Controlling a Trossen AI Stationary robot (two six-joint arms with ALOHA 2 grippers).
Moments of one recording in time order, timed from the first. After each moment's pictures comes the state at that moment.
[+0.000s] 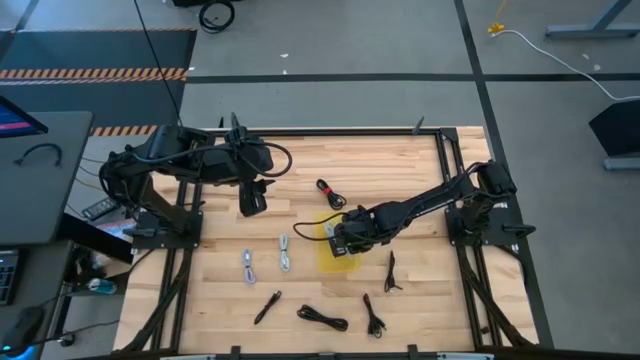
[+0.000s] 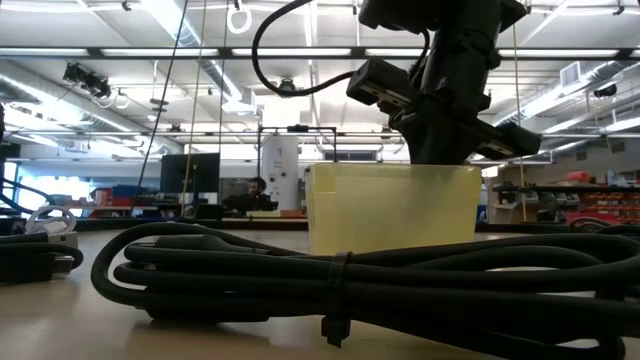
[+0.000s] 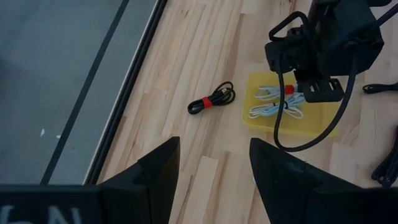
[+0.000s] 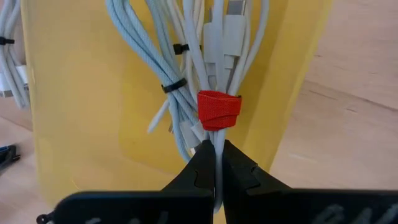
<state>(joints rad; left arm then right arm) -0.13 1.61 2.23 -1.57 -0.43 -0.22 0.21 1.78 1.17 -0.62 0.03 1.51</state>
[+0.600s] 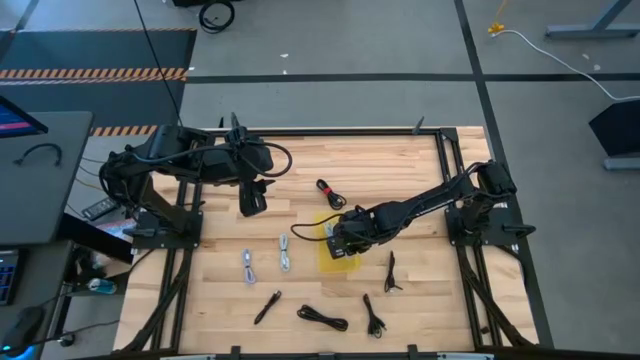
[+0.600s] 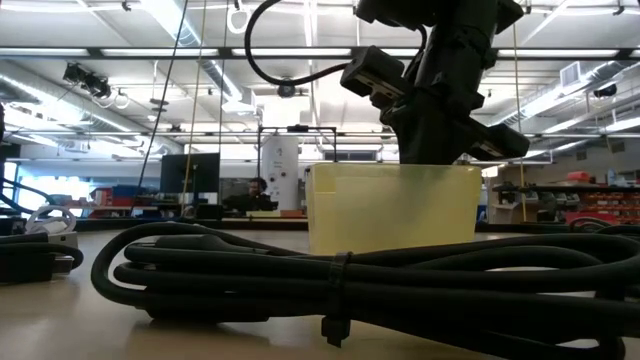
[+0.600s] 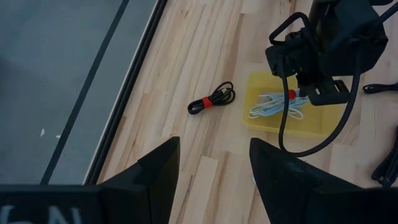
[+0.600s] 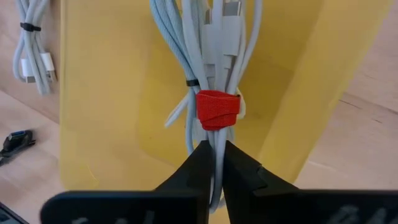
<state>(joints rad) -0.13 1.61 2.23 -1.57 -0.43 -0.23 0.21 1.78 1.17 -0.57 0.02 1.44</state>
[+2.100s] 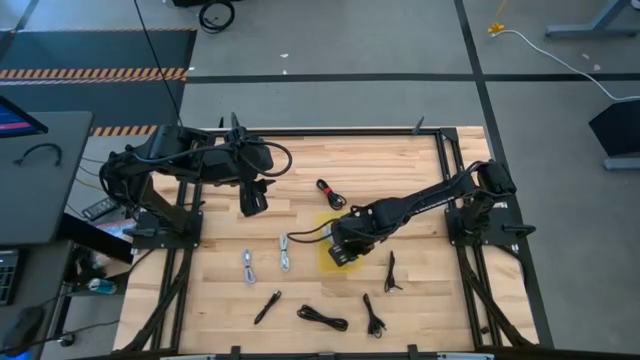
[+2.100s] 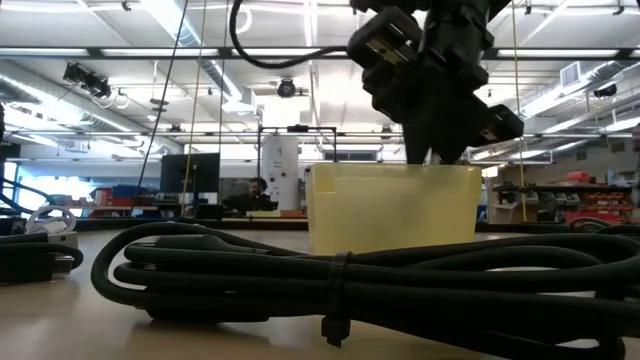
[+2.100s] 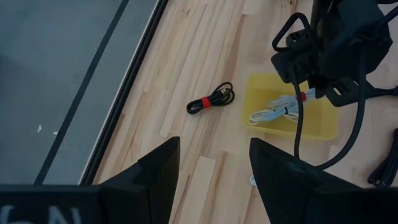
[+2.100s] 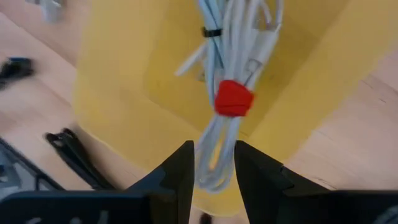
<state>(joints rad) -0.13 1.61 2.23 -1.57 -0.43 -0.25 0.19 1.78 1.25 -0.69 -0.15 1.25</state>
